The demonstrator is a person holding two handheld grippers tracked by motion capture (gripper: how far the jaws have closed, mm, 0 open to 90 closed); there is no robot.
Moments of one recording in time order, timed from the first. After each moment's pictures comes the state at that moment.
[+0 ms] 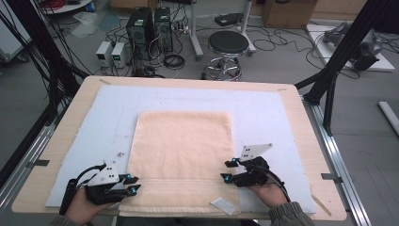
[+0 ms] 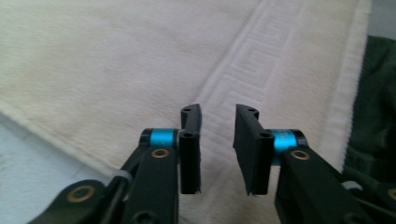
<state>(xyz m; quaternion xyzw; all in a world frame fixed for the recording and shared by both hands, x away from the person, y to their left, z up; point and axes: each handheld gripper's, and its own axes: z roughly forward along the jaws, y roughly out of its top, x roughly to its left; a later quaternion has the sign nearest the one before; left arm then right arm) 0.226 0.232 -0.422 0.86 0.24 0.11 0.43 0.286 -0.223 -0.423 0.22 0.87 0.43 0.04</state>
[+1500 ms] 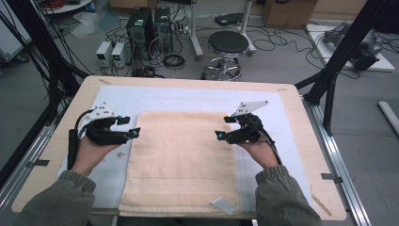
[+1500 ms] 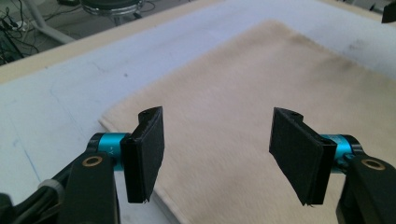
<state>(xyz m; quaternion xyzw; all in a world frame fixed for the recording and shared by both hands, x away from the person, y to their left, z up) 0.349 0.244 -0.351 0.78 0.34 0.18 0.48 0.379 -0.204 -0.359 0.25 0.85 0.45 0.12</state>
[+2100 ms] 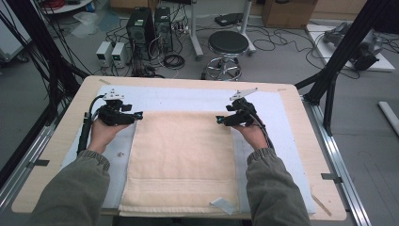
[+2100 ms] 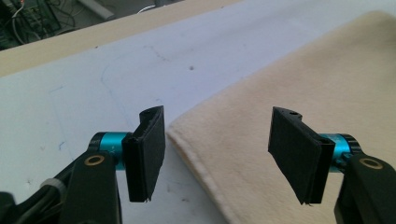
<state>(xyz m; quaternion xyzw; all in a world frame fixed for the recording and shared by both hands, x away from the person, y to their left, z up) 0.431 0.246 -0.398 0.78 0.42 0.19 0.42 0.459 -0.206 -0.399 0.31 0.85 0.40 0.13</state>
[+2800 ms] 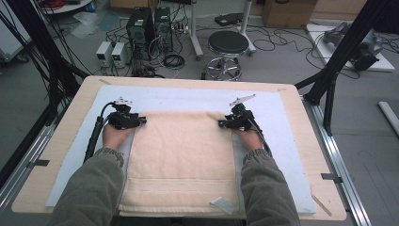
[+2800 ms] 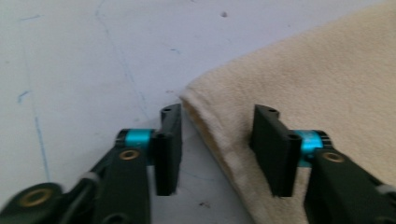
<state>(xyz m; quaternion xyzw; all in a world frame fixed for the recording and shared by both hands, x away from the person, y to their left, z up) 0.447 0.235 -0.443 0.77 0.47 0.17 0.39 0.471 -0.212 -0.441 0.35 0.85 0.39 0.08</state>
